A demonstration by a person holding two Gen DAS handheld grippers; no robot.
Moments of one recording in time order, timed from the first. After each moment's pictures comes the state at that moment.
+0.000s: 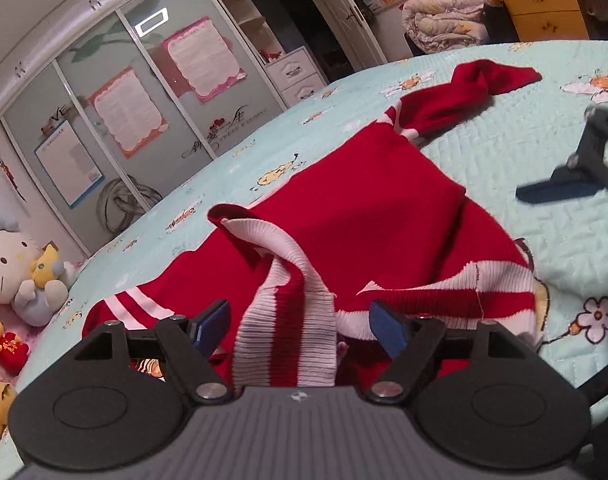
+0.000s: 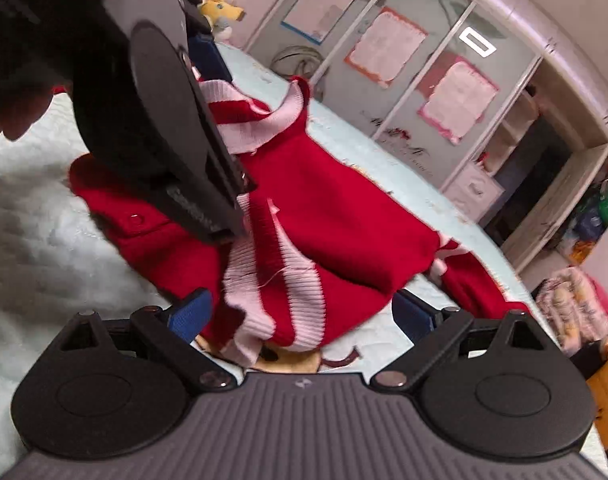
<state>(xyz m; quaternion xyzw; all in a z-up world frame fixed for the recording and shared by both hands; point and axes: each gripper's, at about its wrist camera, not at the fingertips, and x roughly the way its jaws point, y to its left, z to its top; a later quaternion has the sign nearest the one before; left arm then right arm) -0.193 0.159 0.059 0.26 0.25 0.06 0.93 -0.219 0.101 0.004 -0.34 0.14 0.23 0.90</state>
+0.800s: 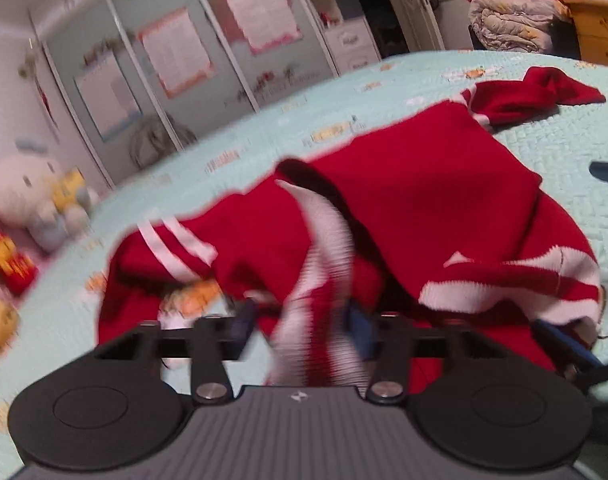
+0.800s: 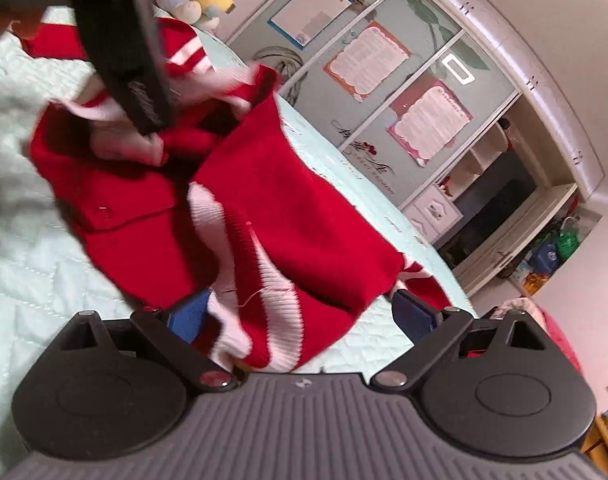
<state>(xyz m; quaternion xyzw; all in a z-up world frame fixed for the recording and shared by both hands) -0.197 0.211 0.065 0.15 0.30 0.11 0.93 -0.208 0.123 -0.005 -0.40 0.10 0.18 0.89</state>
